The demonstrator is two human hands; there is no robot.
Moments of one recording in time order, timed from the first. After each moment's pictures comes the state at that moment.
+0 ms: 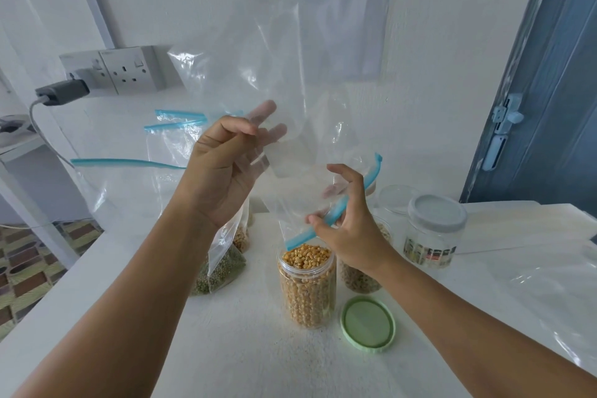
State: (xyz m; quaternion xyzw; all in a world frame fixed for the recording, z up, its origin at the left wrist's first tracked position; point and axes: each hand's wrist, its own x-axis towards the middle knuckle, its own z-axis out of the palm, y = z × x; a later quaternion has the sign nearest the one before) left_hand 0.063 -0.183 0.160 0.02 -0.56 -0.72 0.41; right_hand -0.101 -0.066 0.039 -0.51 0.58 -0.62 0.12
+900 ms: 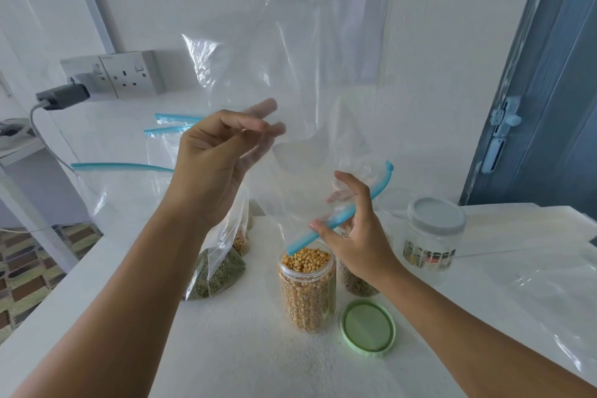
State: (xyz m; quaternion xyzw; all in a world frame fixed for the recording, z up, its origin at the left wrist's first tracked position) left_hand 0.070 -0.177 0.172 0.03 -0.62 -0.64 0.45; right_hand -0.108 -0.058 0.024 -0.53 0.58 -0.62 0.03
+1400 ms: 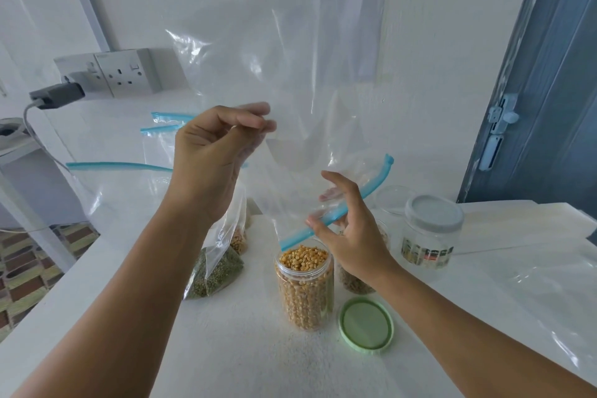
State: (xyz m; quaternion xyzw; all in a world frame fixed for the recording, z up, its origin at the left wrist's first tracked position) left_hand 0.062 -0.182 0.170 0.04 -0.62 -0.61 0.49; right_hand -0.104 -0.060 0.027 -0.54 0.59 -0.60 0.02
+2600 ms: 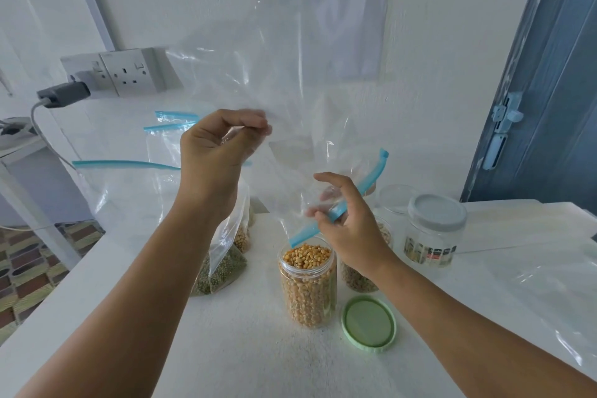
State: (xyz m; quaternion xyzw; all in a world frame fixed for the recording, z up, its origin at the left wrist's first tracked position) left_hand 0.057 -0.187 0.161 0.09 -0.62 -0.57 0.53; right_hand -0.093 -0.061 0.044 -0.50 0.57 -0.64 0.14
